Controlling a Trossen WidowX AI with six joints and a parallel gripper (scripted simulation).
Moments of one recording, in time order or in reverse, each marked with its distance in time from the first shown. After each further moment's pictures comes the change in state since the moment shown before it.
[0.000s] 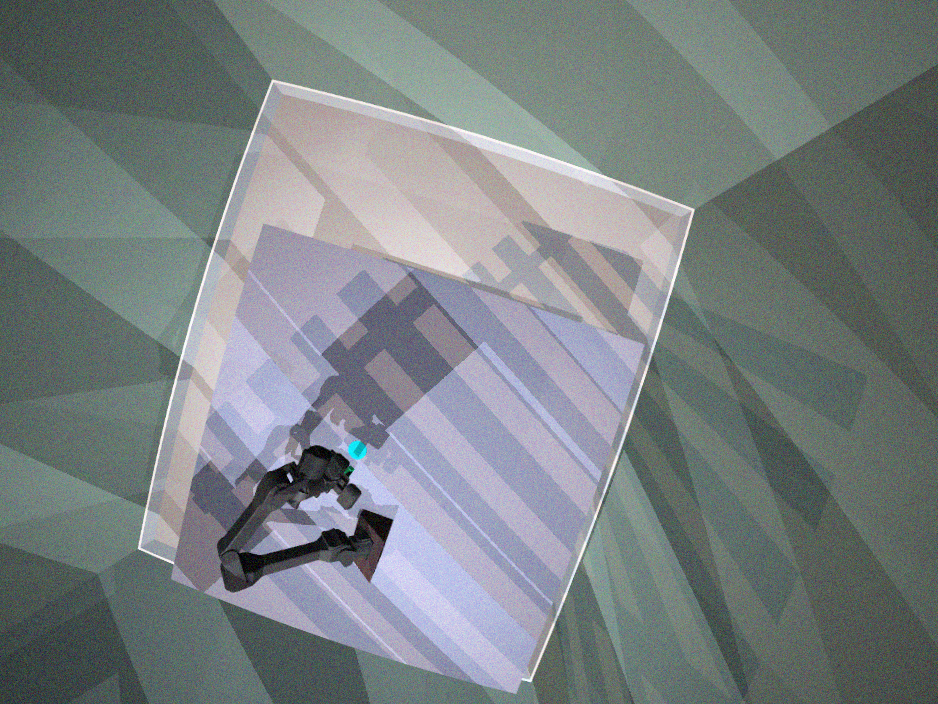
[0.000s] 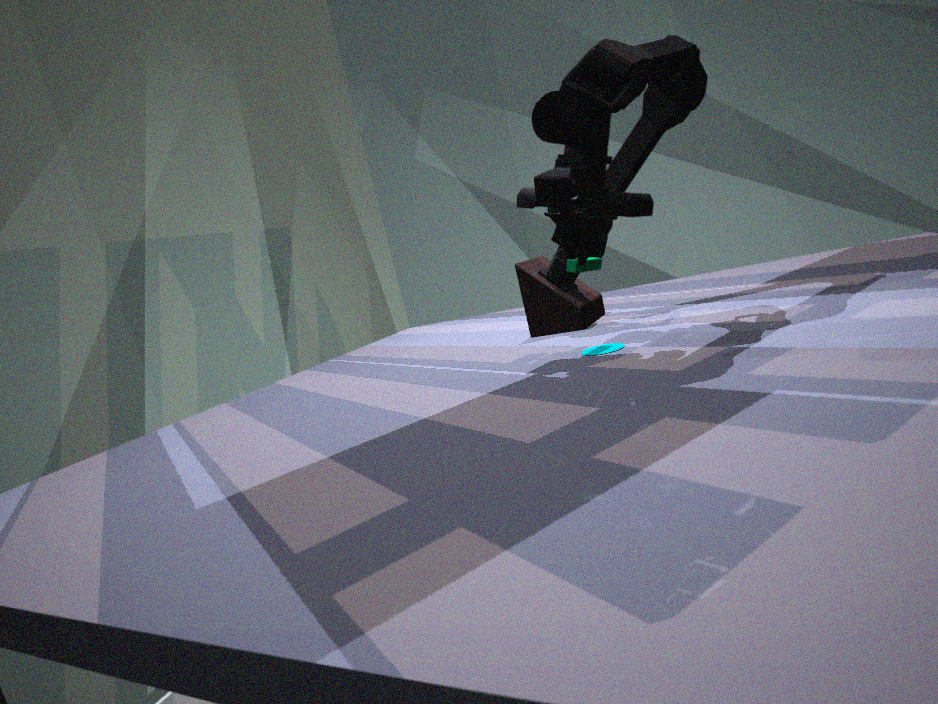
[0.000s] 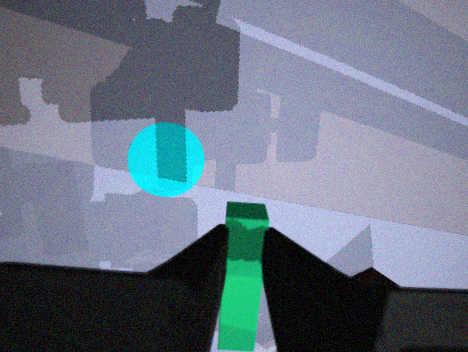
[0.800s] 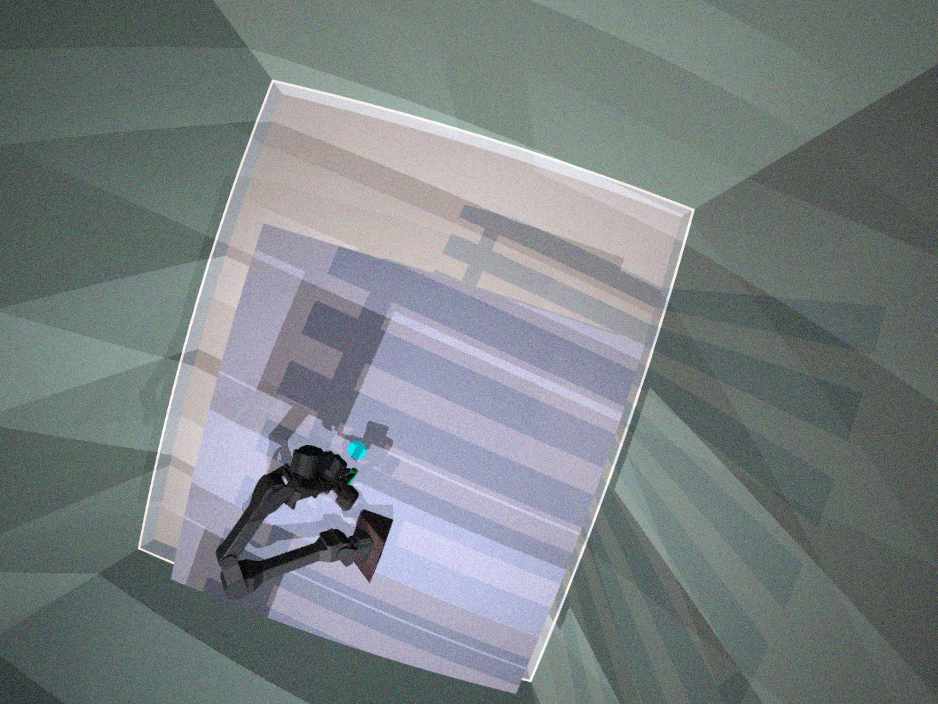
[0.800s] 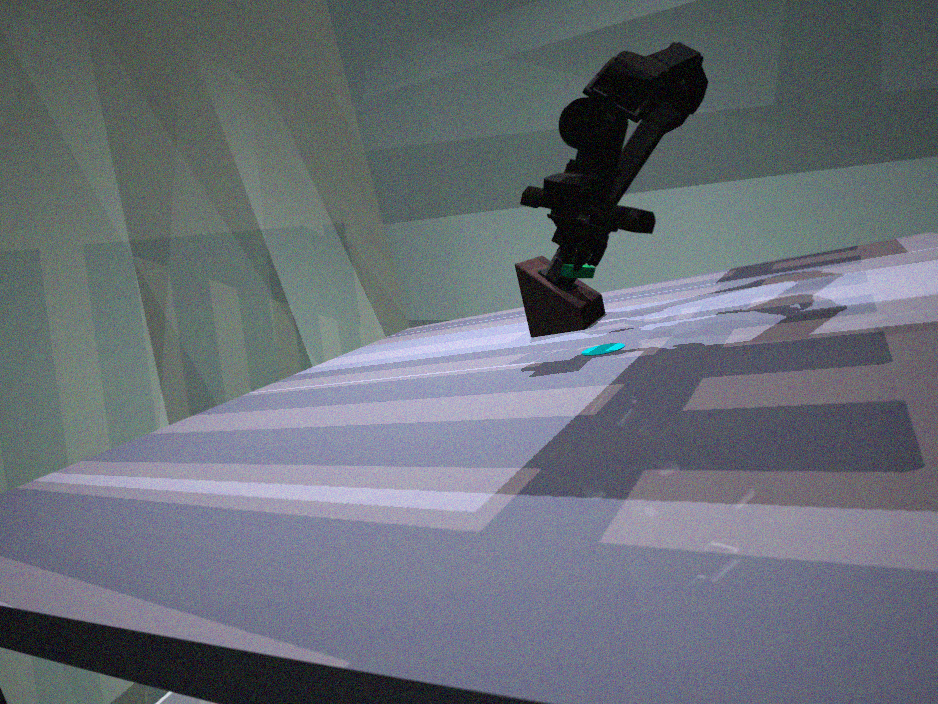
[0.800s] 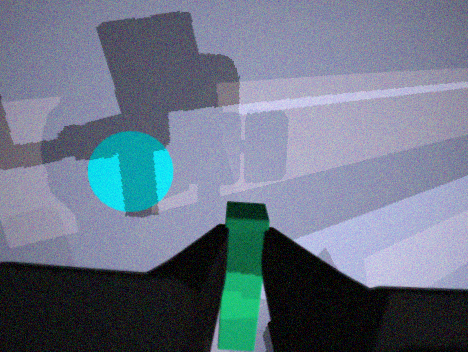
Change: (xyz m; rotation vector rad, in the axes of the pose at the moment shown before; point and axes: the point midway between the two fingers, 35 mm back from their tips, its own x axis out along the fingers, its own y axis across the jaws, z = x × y) arm 0.009 -0.005 -0.004 -0.022 -0.090 -0.124
